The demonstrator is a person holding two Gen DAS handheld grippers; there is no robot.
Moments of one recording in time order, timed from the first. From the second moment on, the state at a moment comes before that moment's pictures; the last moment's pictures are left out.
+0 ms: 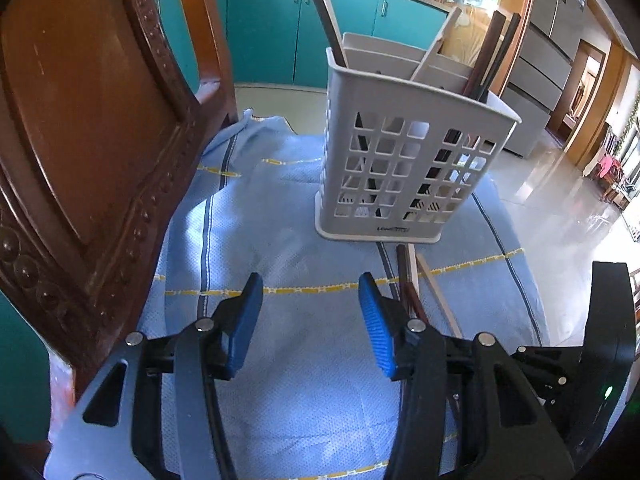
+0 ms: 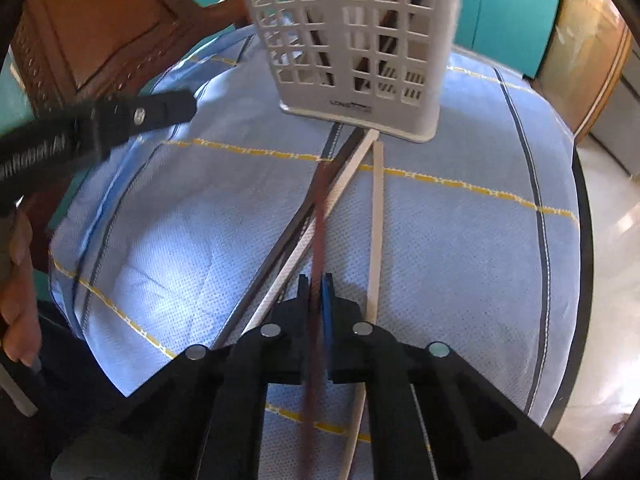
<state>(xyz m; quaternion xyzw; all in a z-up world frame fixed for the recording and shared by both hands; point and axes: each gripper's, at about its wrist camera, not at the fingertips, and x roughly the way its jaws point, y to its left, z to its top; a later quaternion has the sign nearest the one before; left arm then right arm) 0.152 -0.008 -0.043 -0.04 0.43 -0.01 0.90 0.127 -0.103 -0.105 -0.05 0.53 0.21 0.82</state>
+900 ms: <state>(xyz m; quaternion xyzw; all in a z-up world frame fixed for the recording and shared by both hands) 0.142 -0.064 -0.089 0.03 0.50 -0.06 0.86 0.162 -0.167 -0.102 0.02 0.56 0.13 0.82</state>
